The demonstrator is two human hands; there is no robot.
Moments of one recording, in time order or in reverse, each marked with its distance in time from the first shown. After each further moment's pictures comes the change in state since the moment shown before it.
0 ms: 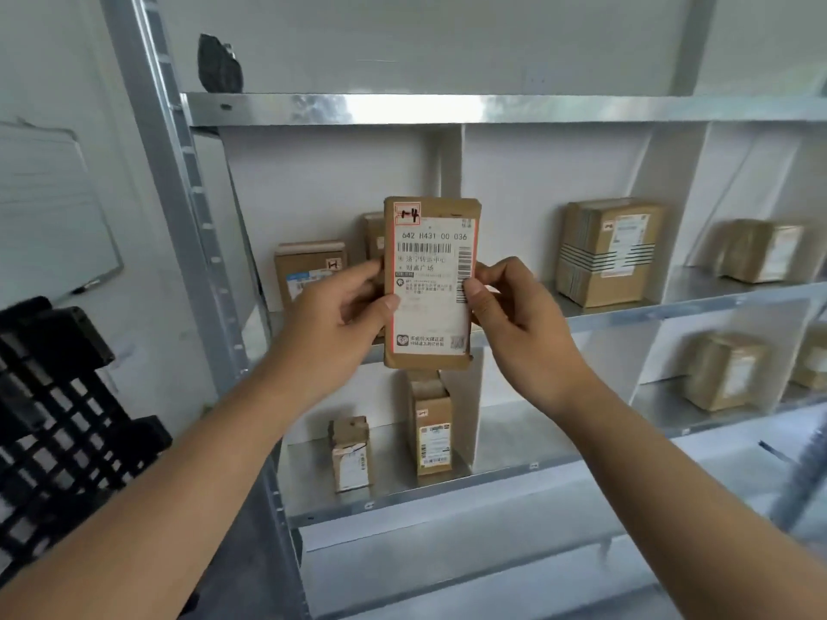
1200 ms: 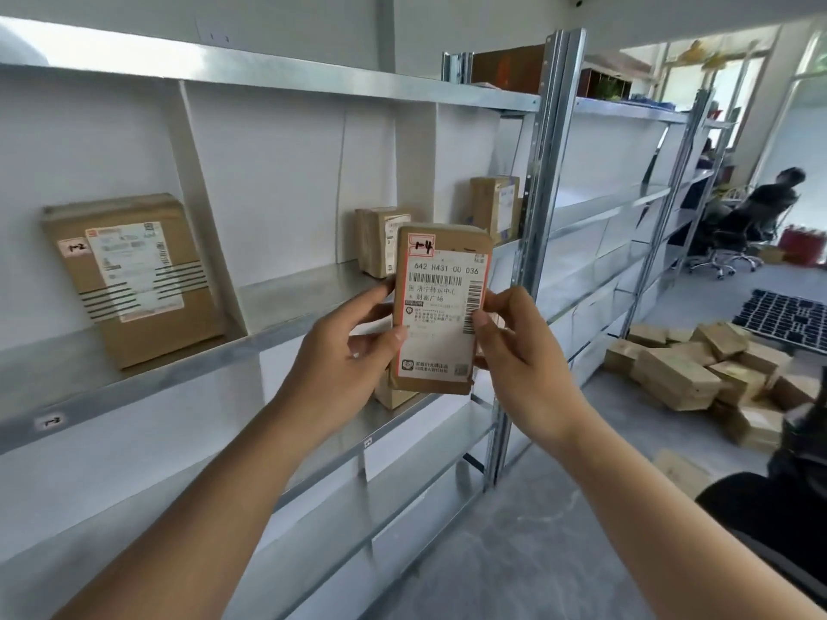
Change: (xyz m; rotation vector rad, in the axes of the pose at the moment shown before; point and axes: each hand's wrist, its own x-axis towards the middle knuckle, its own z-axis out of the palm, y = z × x) left_hand 0.142 0.115 0.643 -0.383 -0.451 0.014; right_hand -0.069 0.133 -0.602 -0.301 0.428 0.261
